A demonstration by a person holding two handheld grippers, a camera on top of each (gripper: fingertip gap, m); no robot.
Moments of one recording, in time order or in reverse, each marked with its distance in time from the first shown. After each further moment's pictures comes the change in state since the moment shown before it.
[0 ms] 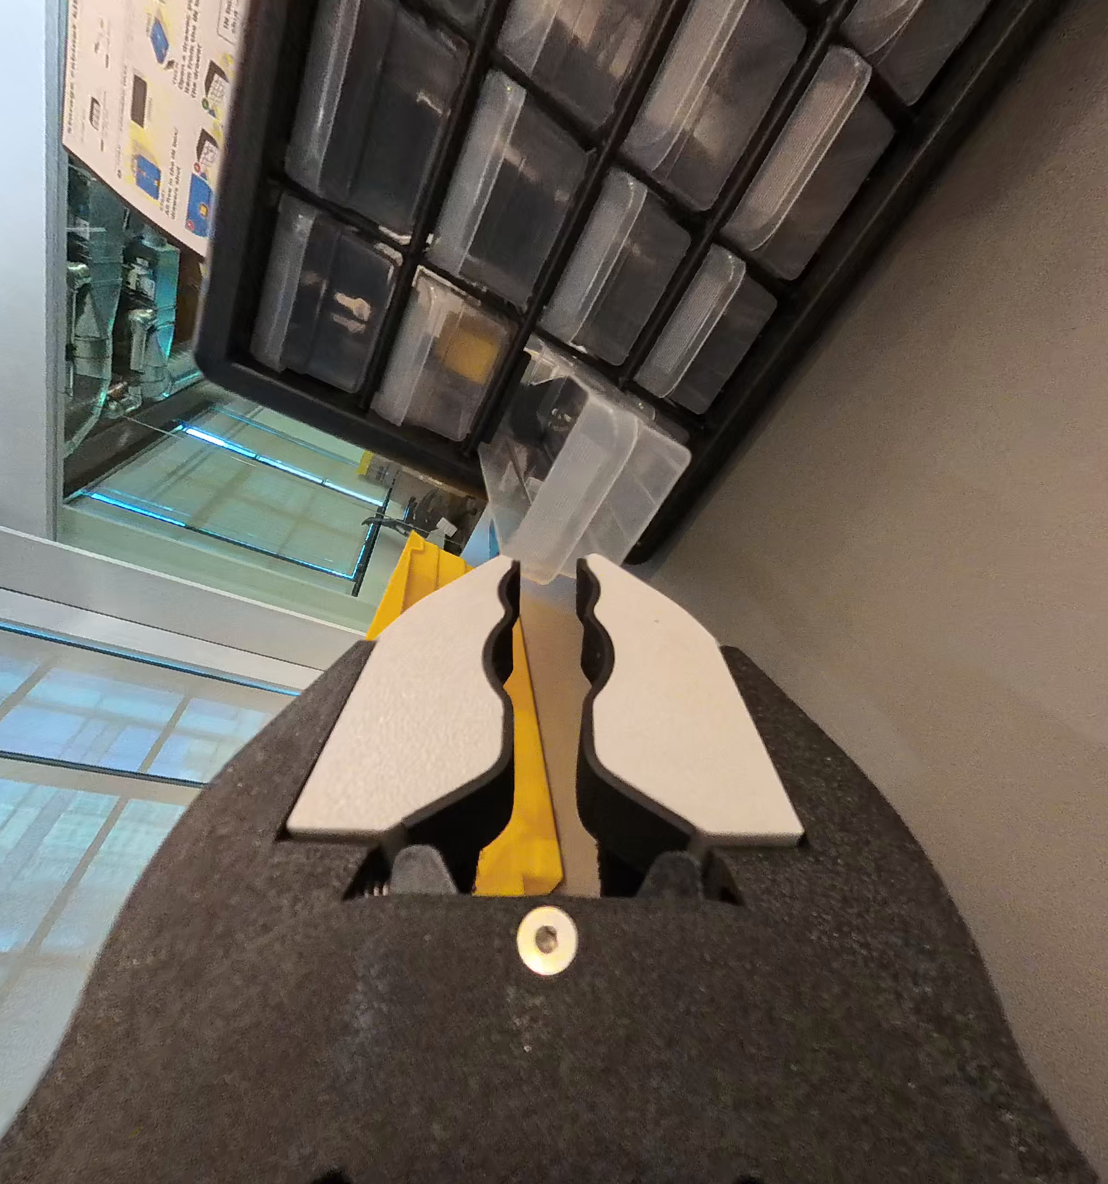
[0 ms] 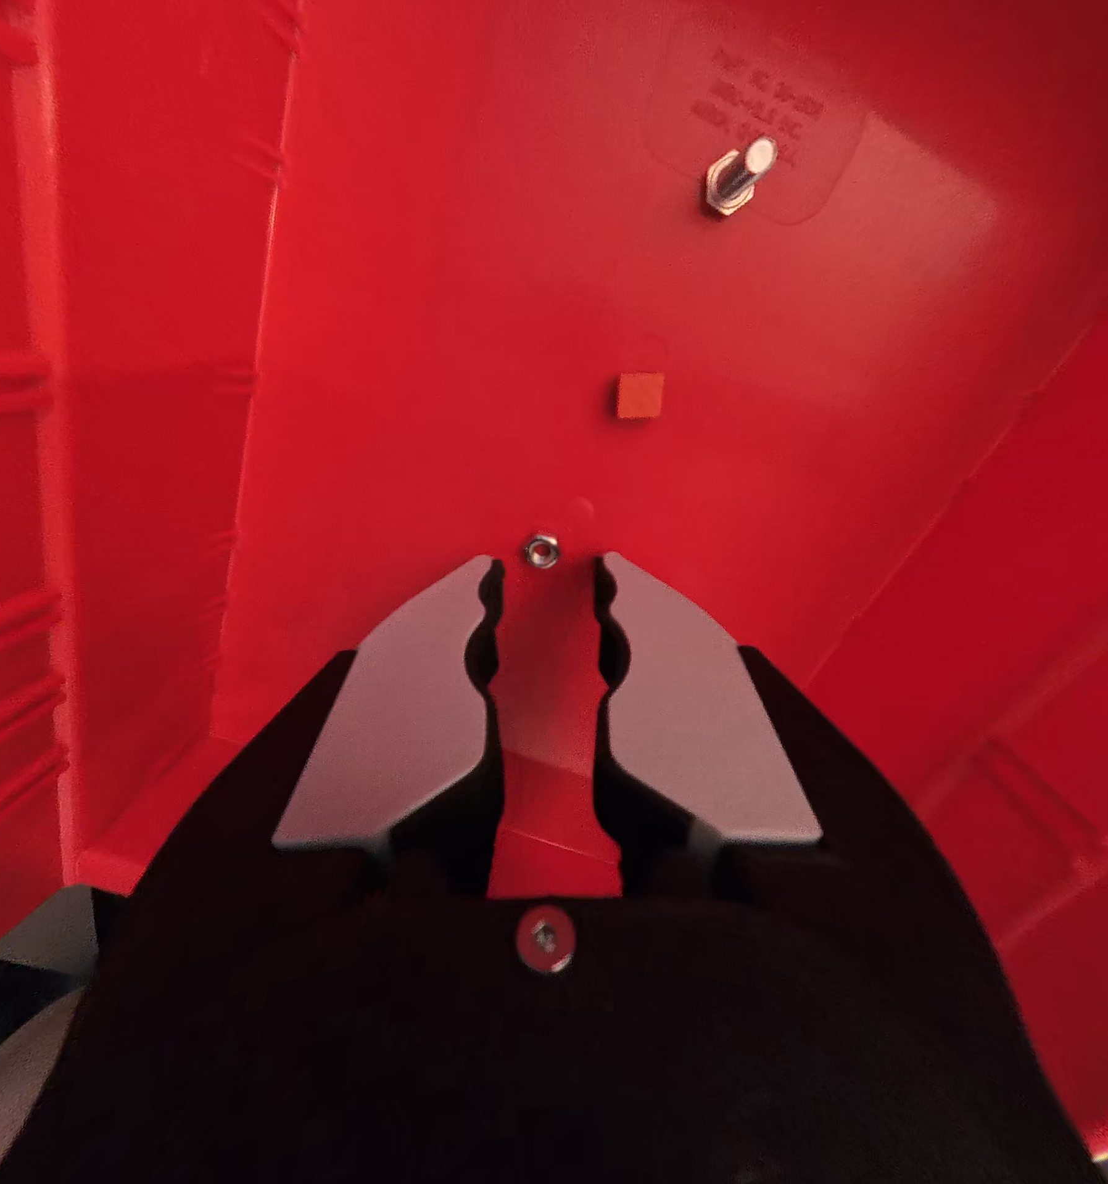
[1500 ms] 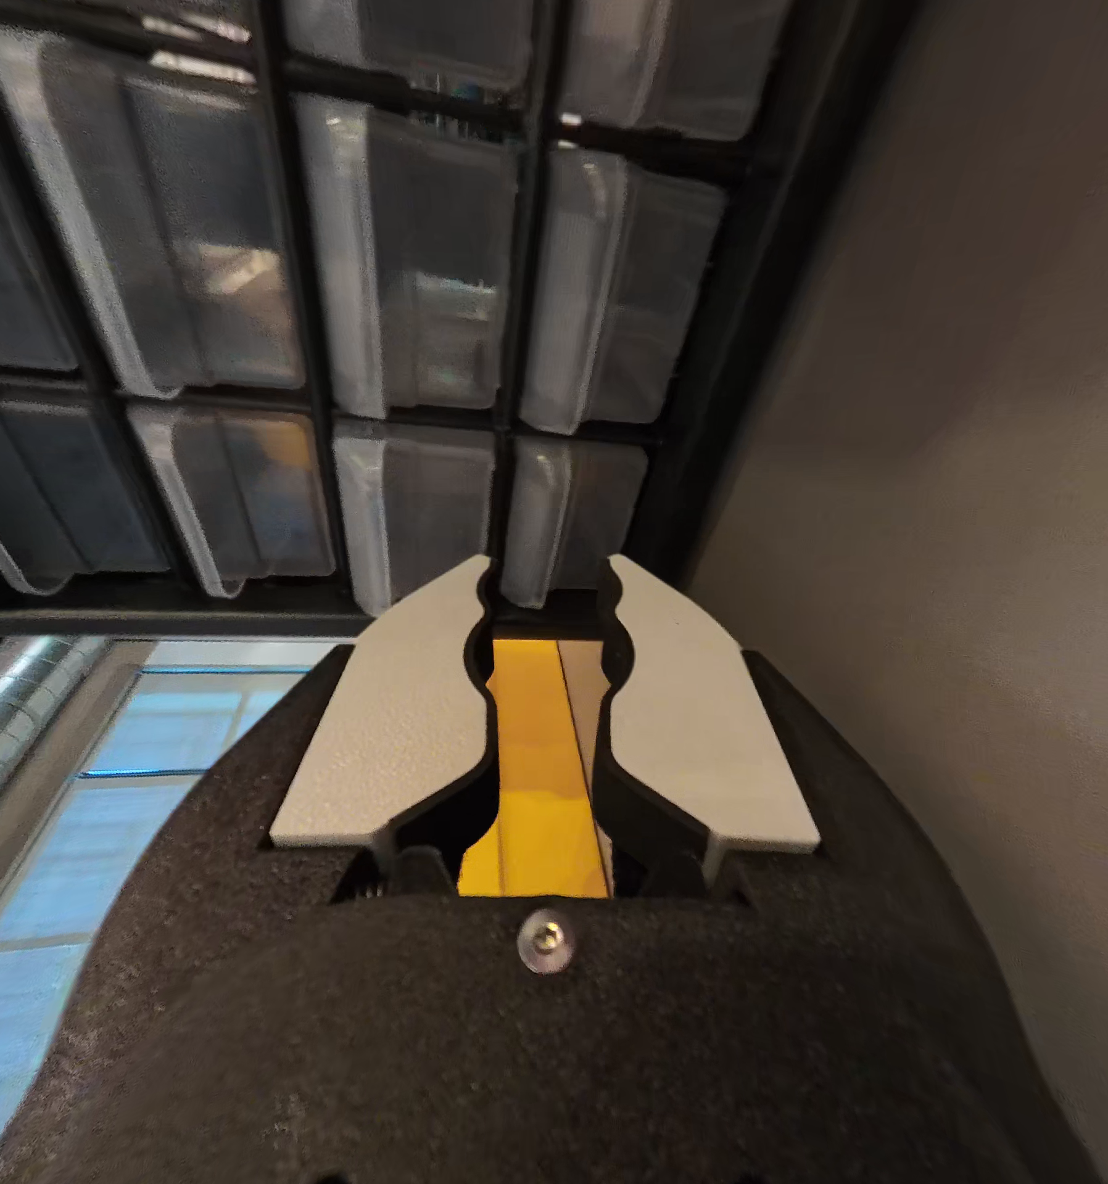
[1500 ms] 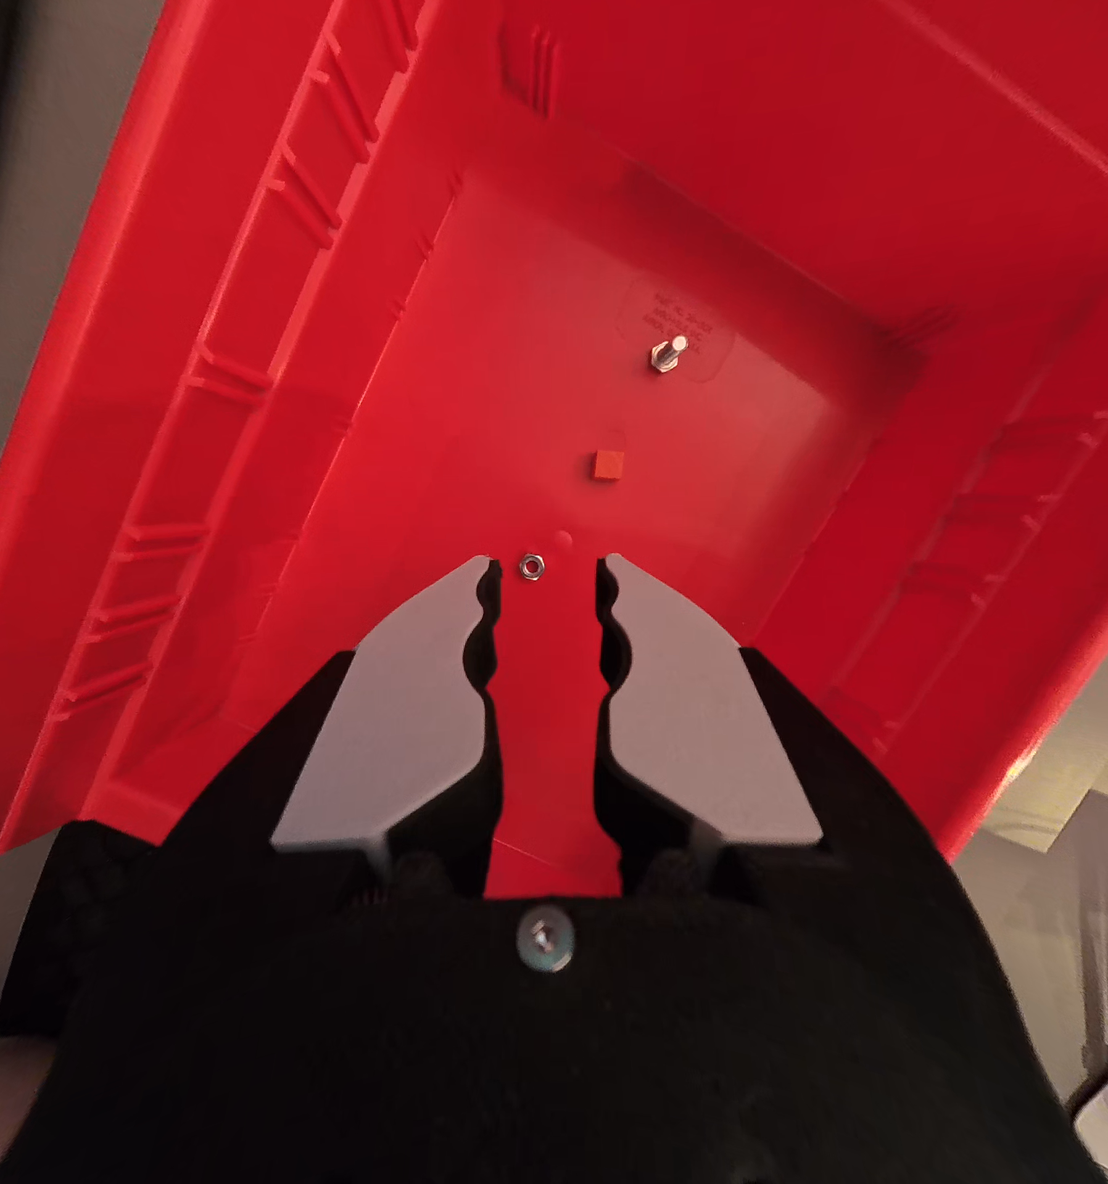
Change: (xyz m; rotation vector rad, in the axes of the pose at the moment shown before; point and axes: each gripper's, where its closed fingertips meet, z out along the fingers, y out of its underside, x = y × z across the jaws) left arm 0.031 0.008 0.088 -0.156 -0.035 0.358; right arm 0.000 -0.021 -0.050 0.263 0.056 -0.126
